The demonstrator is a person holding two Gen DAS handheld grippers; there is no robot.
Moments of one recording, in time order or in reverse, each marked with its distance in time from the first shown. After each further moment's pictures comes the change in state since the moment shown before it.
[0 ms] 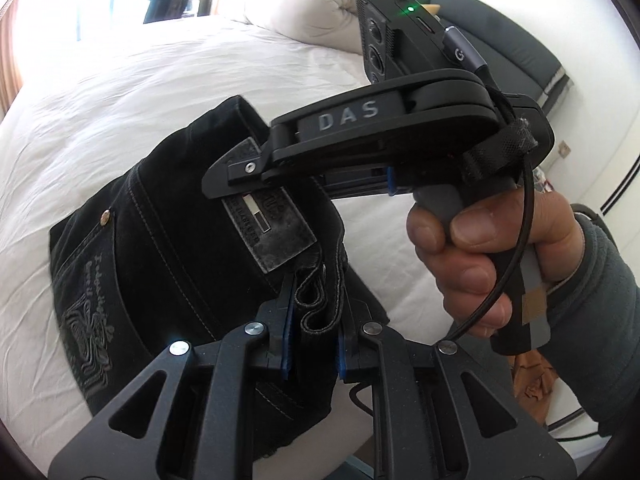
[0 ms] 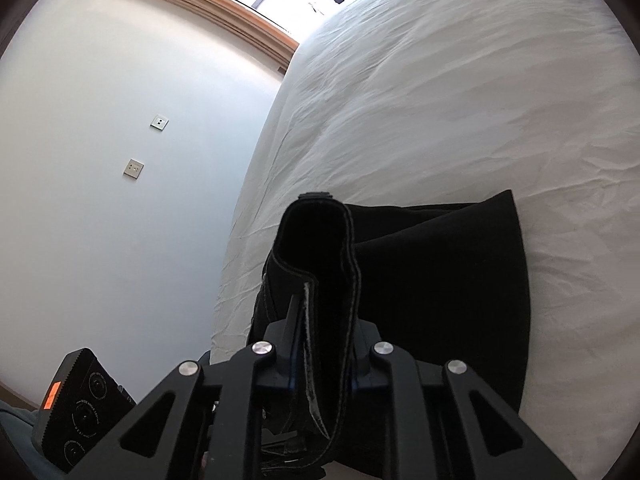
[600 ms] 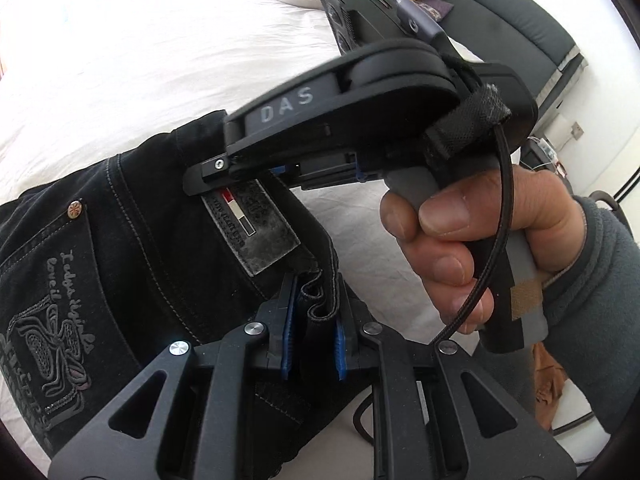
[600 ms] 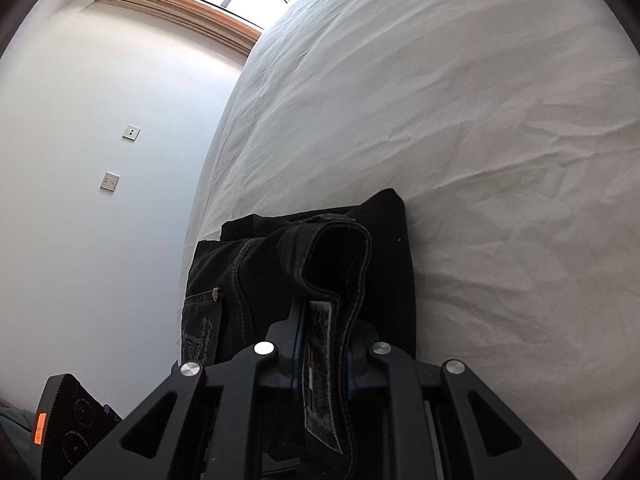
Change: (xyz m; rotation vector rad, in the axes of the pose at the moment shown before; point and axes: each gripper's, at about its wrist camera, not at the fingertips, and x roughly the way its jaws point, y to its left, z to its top) left arm 0.070 -0.026 0.013 0.010 0.093 0.016; right arm 0.017 -0.094 0.016 0.075 0.049 -0.022
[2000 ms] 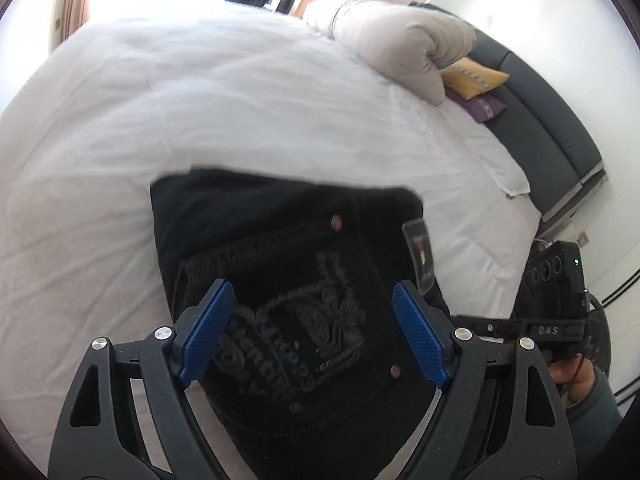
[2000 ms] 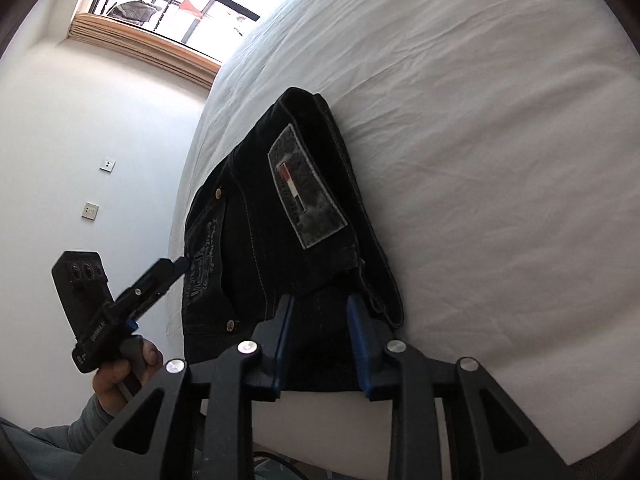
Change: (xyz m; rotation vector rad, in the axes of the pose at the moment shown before) left arm -0.072 0.132 -0.052 -0.290 -0.206 0.010; right arm -0.050 0.023 -0.122 0.143 -0.120 -0.117
